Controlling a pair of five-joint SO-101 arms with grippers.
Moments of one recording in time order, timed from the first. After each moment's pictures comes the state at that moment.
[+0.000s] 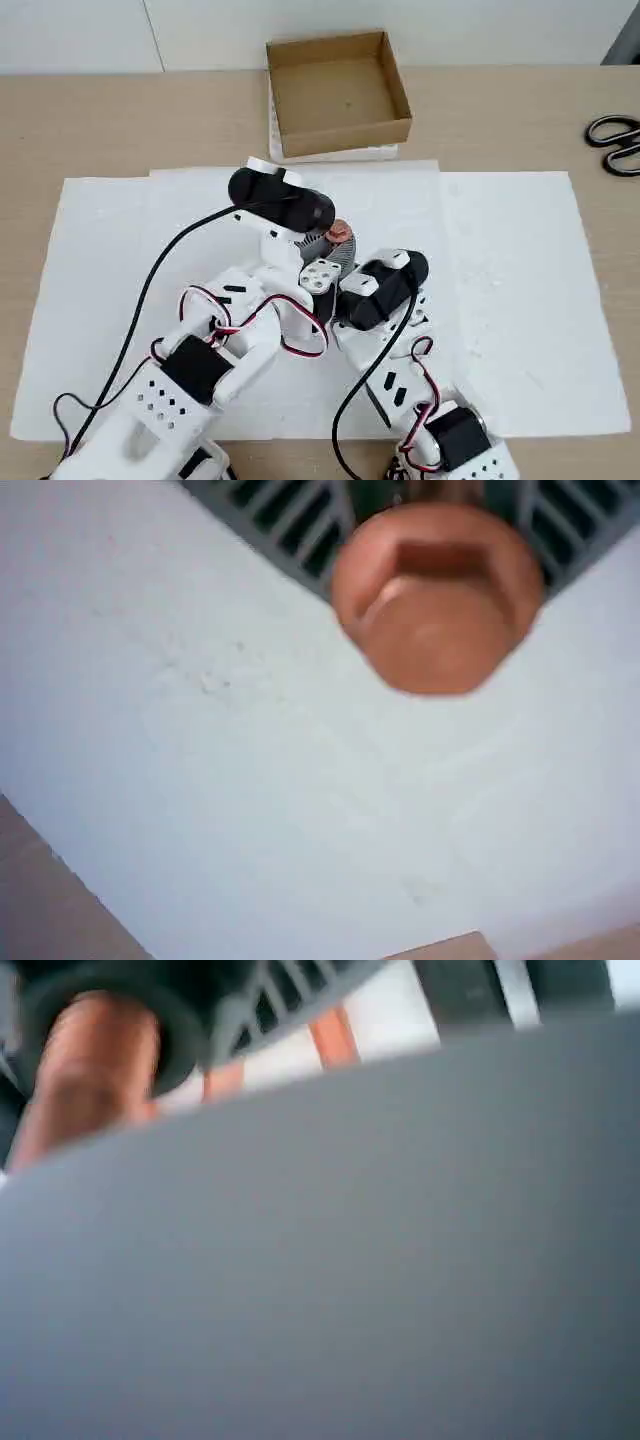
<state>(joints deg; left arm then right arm) 35.0 -53.6 53.3 38.7 20.9 -31.8 -102.7 89.0 40.1 0.0</state>
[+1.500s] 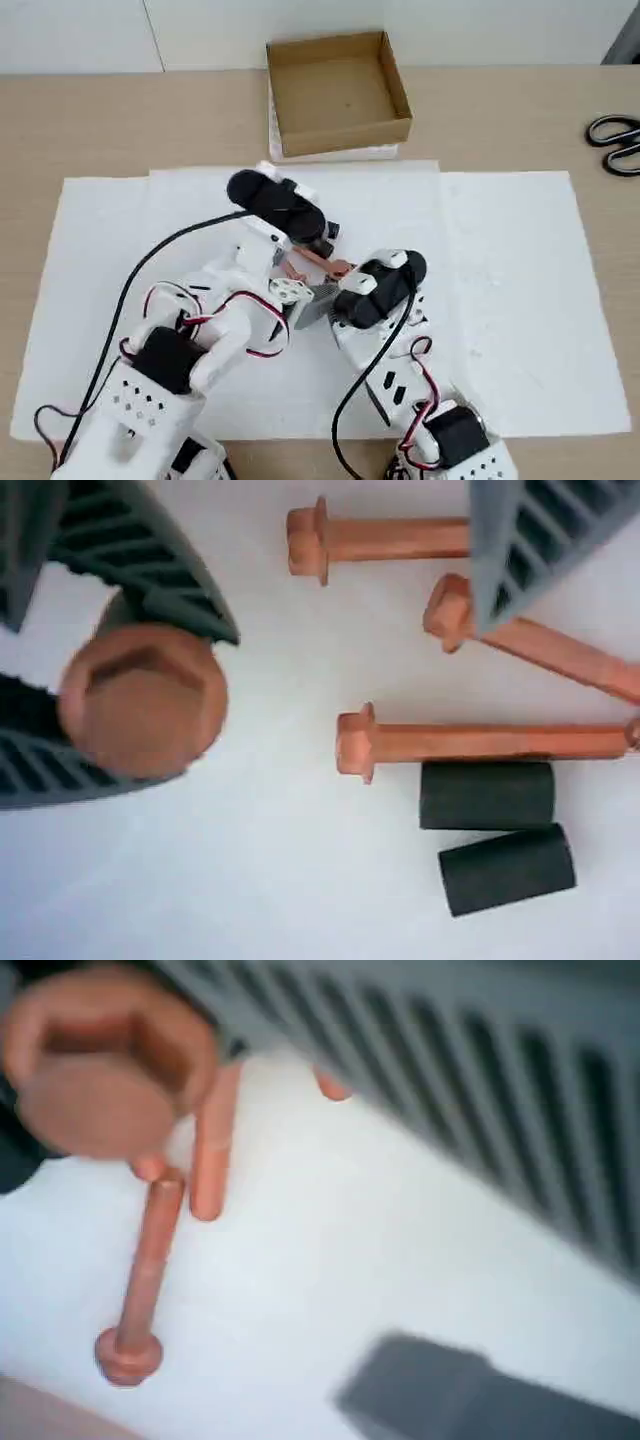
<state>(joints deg) 25.4 -54.3 47.5 62.1 1.7 -31.0 -102.6 89.5 40.2 0.0</state>
